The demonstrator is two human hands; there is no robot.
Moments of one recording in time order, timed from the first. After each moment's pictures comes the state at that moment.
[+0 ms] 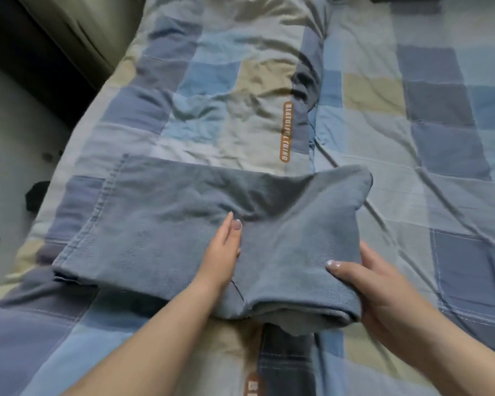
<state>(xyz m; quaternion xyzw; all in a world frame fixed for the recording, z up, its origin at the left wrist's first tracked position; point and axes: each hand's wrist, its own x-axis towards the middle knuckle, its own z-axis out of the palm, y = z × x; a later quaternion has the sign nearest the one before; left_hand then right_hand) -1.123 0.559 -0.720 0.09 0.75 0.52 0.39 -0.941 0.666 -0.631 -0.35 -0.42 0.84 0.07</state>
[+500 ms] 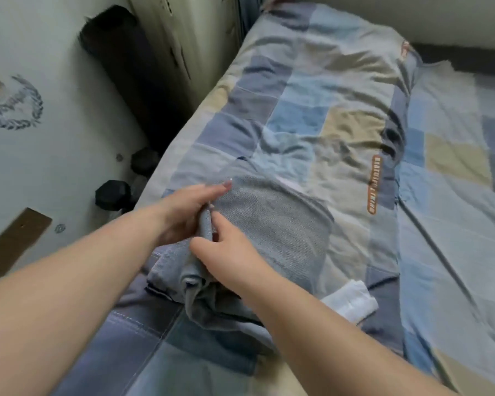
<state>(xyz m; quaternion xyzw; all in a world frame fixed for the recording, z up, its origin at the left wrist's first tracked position) -1.335 0.469 -0.582 0.05 0.71 0.52 0.47 -1.222 0.515 -0.596 -0.20 -0.69 0.70 -0.02</state>
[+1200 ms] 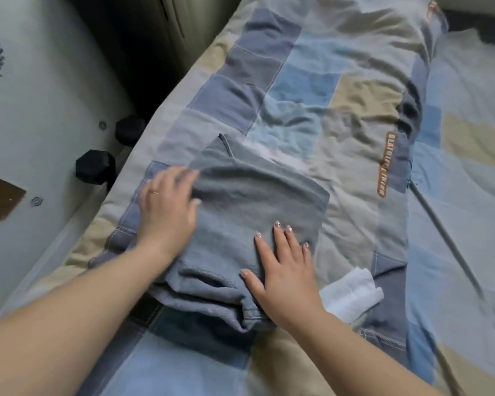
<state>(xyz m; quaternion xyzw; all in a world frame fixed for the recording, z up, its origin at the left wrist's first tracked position) -1.339 0.432 -0.688 0.32 0.94 0.14 -0.04 -1.157 0.546 -0.714 -0.22 -0.95 0.21 -0.10</state>
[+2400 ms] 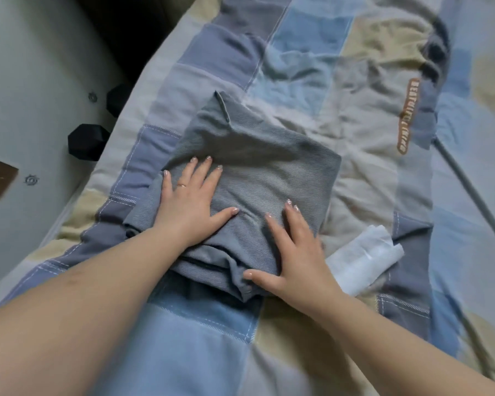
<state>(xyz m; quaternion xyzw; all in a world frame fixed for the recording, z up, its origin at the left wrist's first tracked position) -1.319 0.431 -0.747 0.38 0.92 -0.05 0.10 -1.130 0.548 -0.753 -0.22 -0.91 0.35 -0.08</state>
